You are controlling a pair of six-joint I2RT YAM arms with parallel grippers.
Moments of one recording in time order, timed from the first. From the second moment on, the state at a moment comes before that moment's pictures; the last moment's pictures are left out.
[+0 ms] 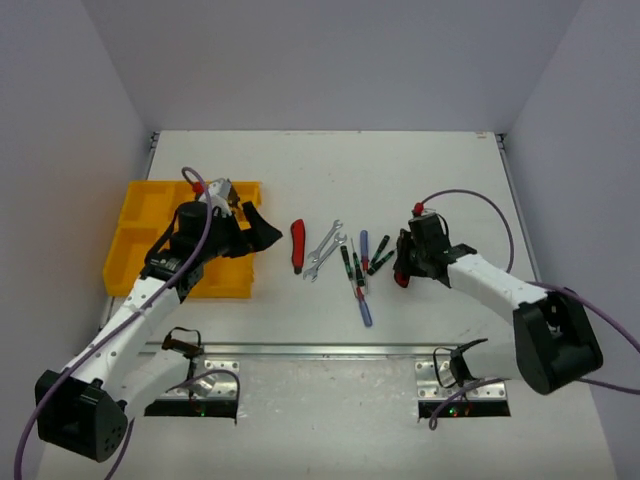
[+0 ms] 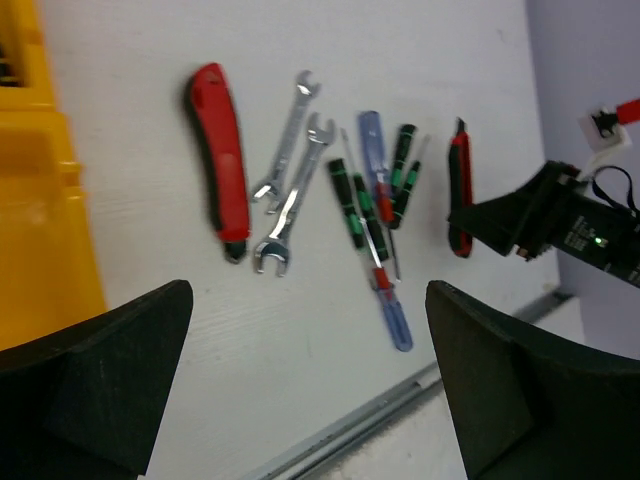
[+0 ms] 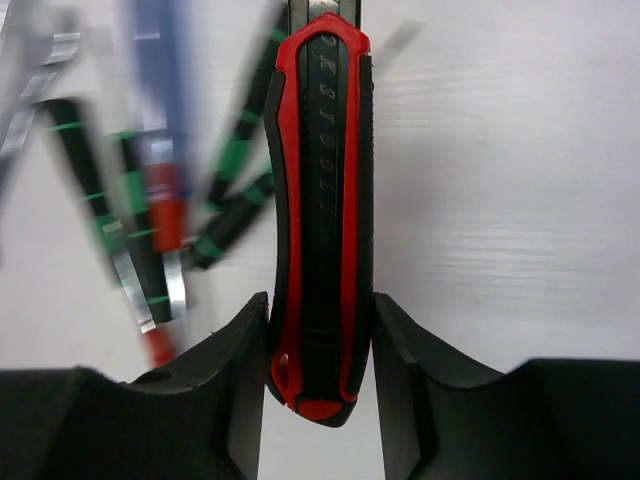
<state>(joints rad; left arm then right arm) -0.27 0.92 0.69 -0.26 0.31 -0.61 0.39 1.29 0.60 -0.24 0.10 0.45</state>
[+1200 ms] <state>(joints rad) -0.05 1.53 1.38 -0.48 -0.43 -0.76 0.86 0.90 0.76 -0.41 0.25 0.42</state>
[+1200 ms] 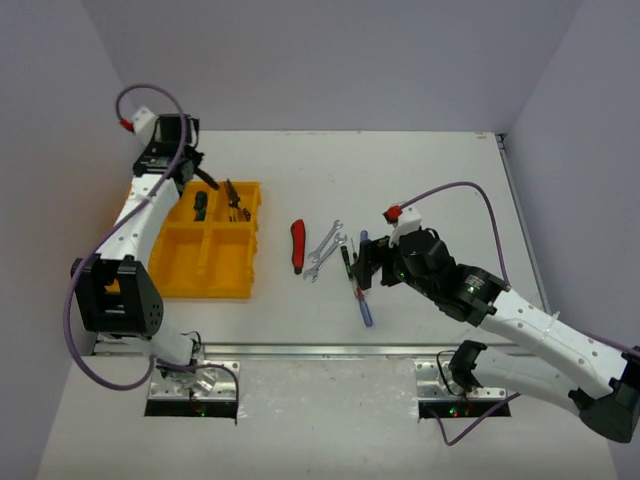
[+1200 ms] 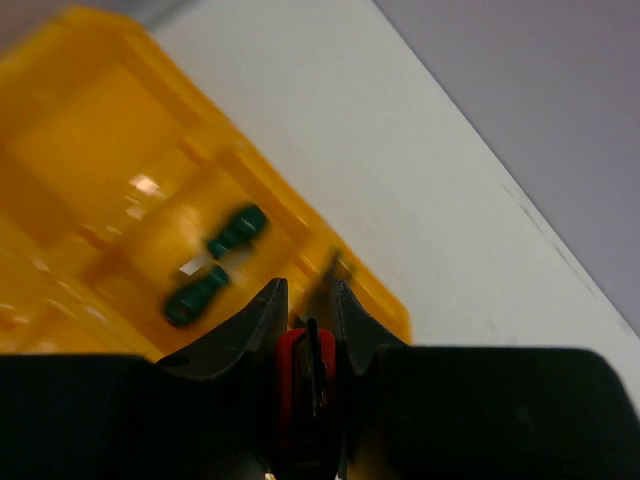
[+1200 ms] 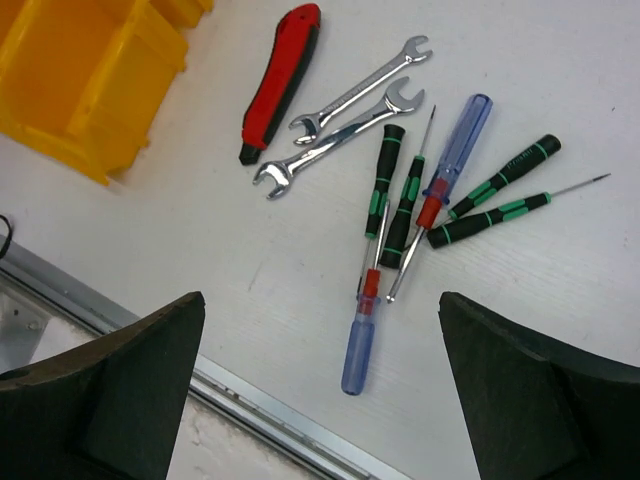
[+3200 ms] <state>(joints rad) 0.33 0.81 1.03 -0.40 -0.01 -0.54 0.88 1.57 1.07 -0.42 0.15 0.57</state>
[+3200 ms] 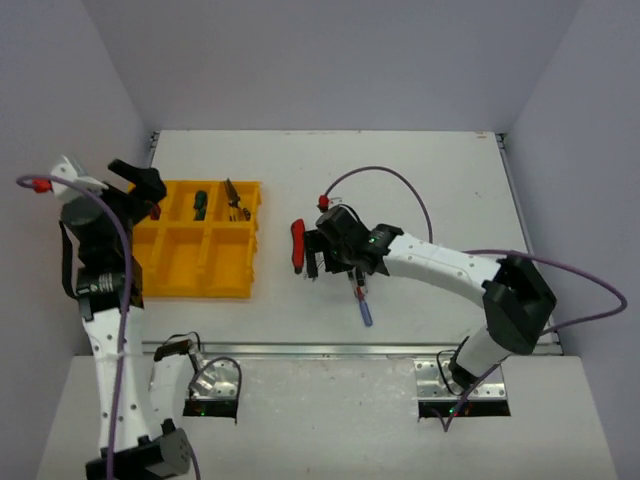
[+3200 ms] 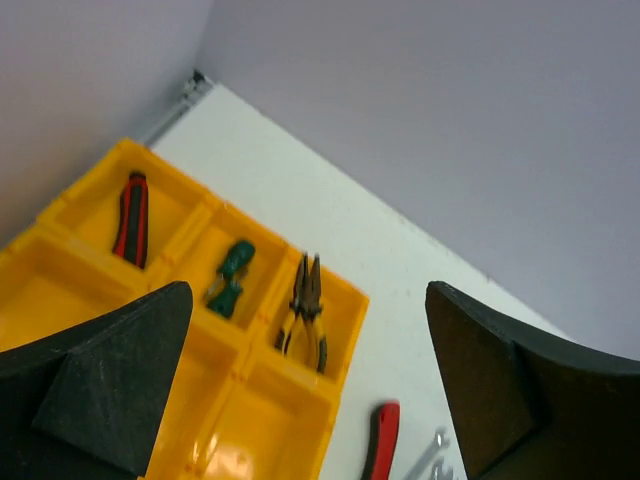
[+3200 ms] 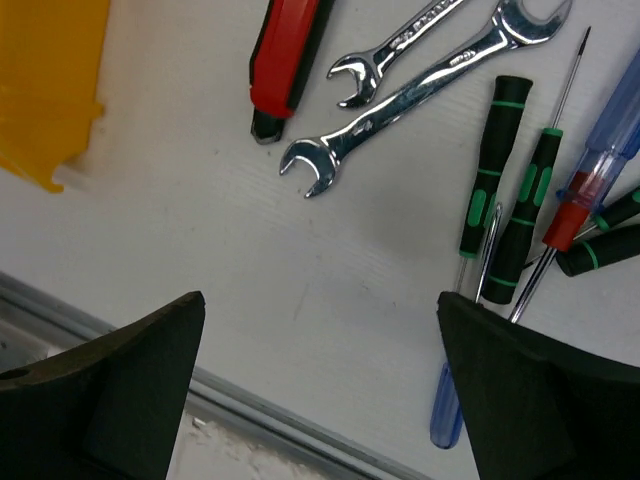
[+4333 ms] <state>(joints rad) 0.18 0.44 0.73 -0.51 0.15 -0.51 0.90 2.38 1.89 -0.62 0.33 0.58</state>
